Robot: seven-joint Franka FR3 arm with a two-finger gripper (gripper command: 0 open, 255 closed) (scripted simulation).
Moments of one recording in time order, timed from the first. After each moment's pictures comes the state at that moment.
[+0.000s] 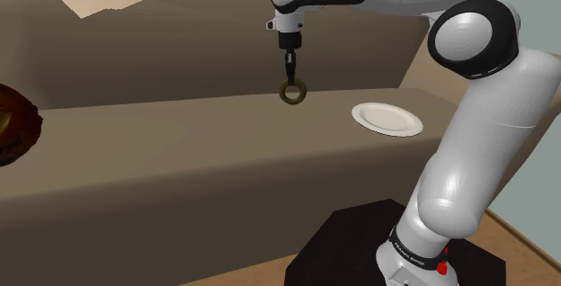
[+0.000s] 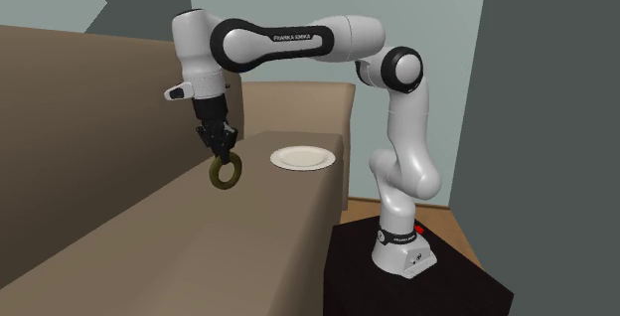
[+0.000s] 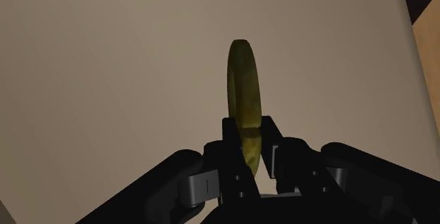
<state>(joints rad) 0.08 0.01 -0.18 -1.64 -0.05 1.54 -0.73</state>
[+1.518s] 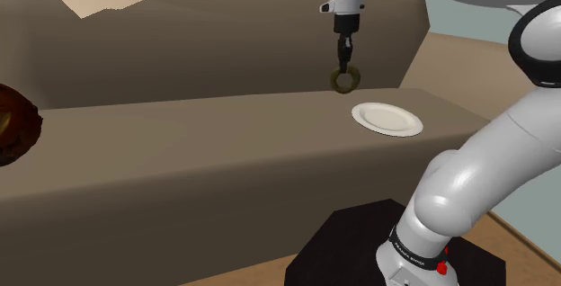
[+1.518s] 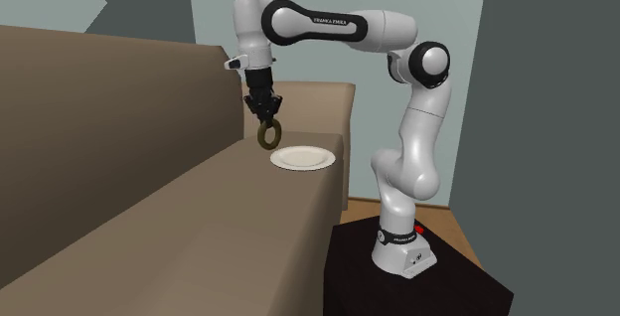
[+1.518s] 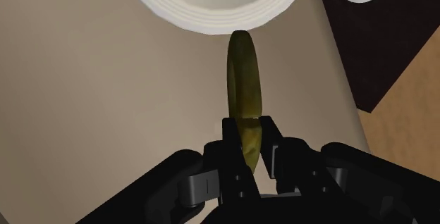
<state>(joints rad) 0.00 -0.33 -0.27 -1.83 -0.15 1.42 -0.91</state>
